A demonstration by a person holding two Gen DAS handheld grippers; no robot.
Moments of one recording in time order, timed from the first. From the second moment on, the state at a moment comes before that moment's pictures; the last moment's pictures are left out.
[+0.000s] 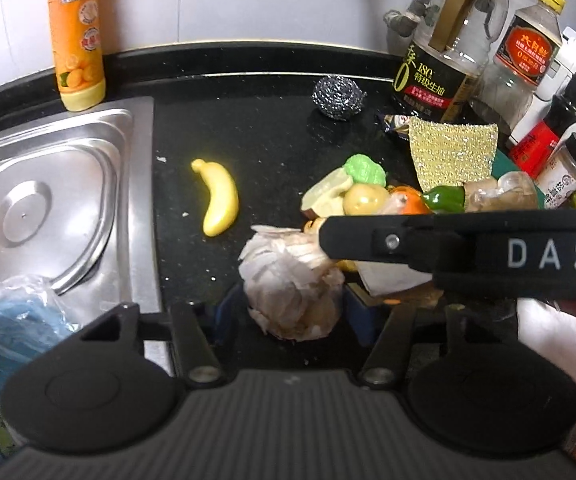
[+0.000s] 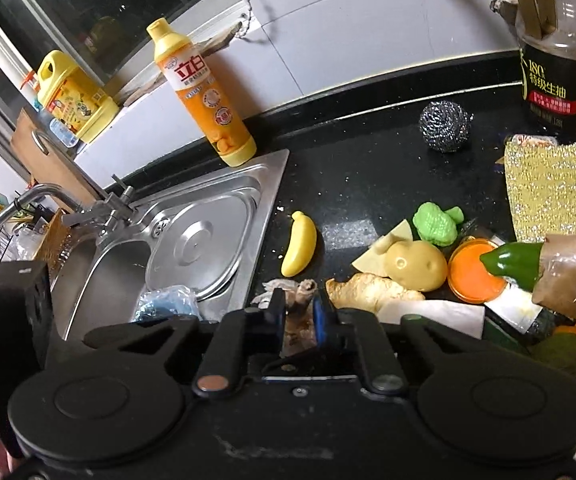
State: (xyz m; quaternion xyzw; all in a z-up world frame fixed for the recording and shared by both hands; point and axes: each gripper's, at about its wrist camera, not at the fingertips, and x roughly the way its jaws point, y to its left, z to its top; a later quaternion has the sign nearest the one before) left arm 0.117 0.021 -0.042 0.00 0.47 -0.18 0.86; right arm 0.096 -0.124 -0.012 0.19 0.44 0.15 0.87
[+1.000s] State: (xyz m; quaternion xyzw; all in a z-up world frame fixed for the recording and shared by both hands) left arm 0.123 0.014 -0.043 0.01 0.47 -0.18 0.86; right arm 0.086 -0.128 -0.002 0.19 0.43 0.14 0.87
